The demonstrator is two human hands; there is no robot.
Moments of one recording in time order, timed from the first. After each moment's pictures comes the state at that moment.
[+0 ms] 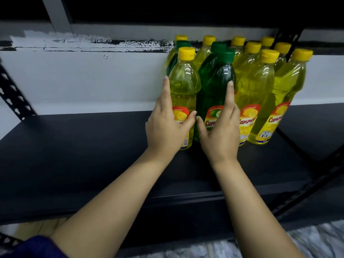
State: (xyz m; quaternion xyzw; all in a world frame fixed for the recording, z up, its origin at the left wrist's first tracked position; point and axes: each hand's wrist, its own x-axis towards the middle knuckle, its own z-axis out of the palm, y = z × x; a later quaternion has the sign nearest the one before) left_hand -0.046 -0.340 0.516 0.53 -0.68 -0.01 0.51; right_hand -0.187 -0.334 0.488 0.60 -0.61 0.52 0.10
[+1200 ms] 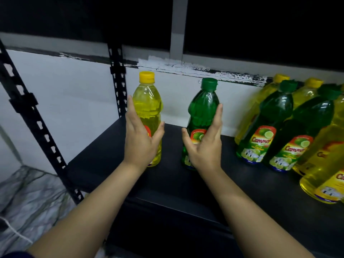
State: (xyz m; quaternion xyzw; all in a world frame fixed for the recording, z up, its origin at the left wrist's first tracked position) left_hand 0.205 -0.321 0.502 0.57 -0.55 0.05 0.60; right_hand 0.033 -0.370 0.491 0.70 -0.38 0.60 -0.09
